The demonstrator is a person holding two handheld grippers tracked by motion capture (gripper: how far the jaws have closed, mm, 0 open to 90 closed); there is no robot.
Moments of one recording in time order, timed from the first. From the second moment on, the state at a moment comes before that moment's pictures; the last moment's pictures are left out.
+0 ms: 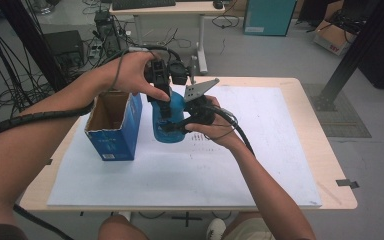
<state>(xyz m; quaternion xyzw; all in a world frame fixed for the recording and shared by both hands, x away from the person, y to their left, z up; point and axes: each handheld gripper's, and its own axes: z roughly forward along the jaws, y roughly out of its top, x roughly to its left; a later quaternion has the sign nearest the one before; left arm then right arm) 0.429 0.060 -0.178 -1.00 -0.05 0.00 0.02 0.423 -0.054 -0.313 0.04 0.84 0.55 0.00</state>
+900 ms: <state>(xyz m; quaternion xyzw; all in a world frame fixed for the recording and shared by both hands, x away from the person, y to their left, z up) 0.432 0.069 -0.169 -1.00 -0.09 0.00 0.01 0.418 -0.065 -0.314 0.10 0.84 0.53 0.02</state>
